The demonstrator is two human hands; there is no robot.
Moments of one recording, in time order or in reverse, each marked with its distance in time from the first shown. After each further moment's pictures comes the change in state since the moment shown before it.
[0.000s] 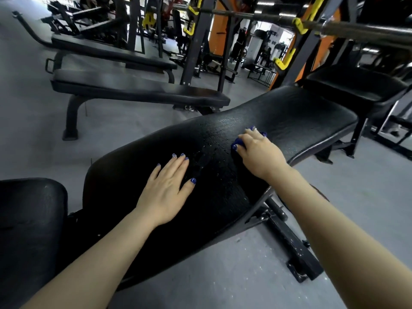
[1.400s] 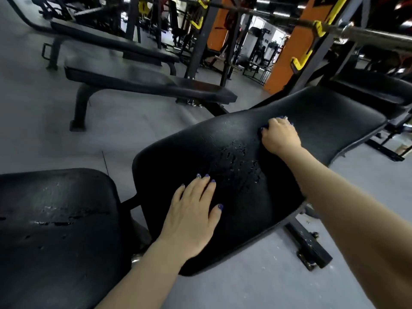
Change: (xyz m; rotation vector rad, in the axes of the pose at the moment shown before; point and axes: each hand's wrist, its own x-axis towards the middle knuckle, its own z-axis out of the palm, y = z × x) left_hand -0.090 -0.045 -0.022 -0.032 0.009 0.064; right_hand 0.048 -0.069 0.015 -0.136 0.032 0.342
